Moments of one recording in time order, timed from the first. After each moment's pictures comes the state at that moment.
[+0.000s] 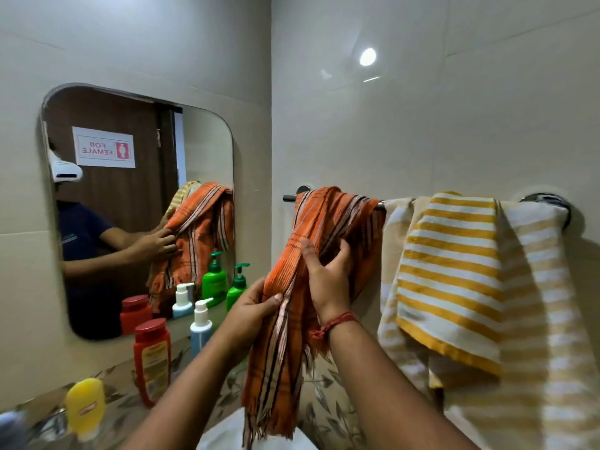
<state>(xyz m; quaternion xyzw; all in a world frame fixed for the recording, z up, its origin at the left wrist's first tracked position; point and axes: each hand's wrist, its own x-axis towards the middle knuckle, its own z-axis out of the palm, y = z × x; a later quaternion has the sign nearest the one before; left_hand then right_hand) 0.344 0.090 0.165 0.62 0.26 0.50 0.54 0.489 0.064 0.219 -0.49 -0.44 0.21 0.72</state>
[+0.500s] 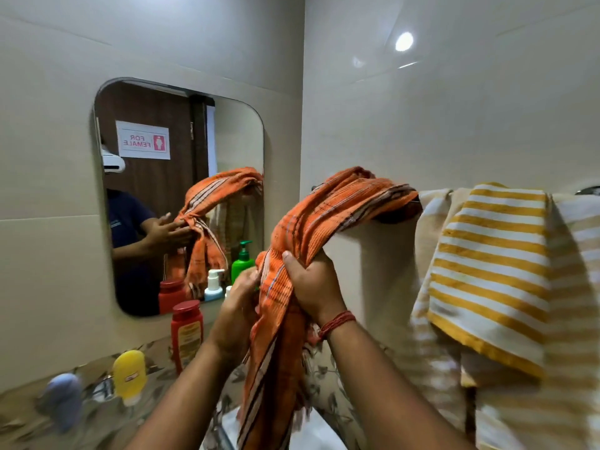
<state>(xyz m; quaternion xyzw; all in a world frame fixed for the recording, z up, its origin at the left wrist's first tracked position) 0.300 0.044 0.174 0.53 0.19 0.59 0.58 0.439 0.049 0.215 -0.45 -0.63 0.15 0.62</state>
